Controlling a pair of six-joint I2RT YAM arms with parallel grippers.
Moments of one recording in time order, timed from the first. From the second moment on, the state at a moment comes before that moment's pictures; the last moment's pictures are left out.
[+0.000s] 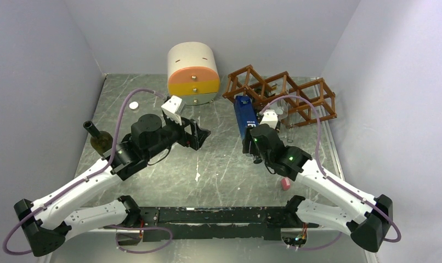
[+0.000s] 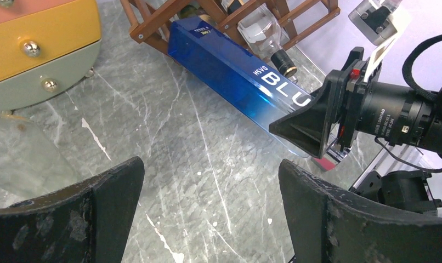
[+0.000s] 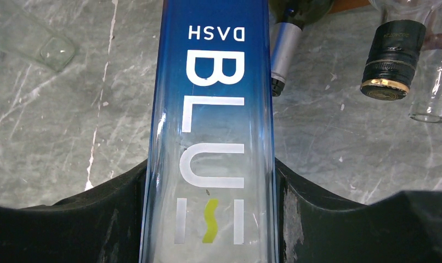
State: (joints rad) left arm -0.86 0.94 0.95 -0.19 -0.10 -0.33; right arm 0.81 0.96 0.82 -0.51 0.51 0.49
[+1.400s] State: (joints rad) left arm -0.88 0.90 0.84 -0.21 -0.17 -0.32; right arm 0.73 1.22 0.79 -0.09 0.59 0.74
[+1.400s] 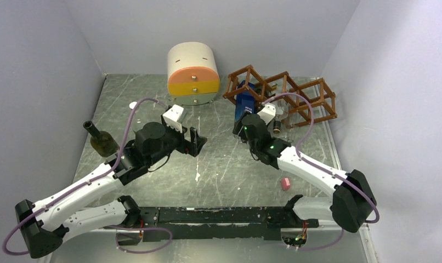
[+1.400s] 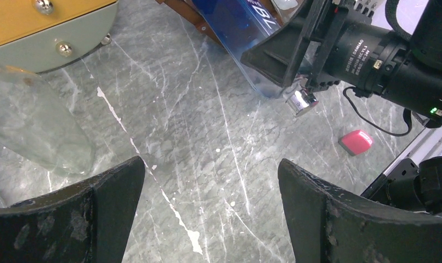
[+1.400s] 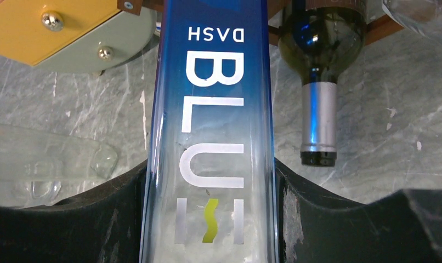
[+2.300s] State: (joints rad) left arm -0.89 0.90 0.84 -0.21 -0.18 -0.31; right arm 0.55 1.45 0.89 0.13 0.48 0.61
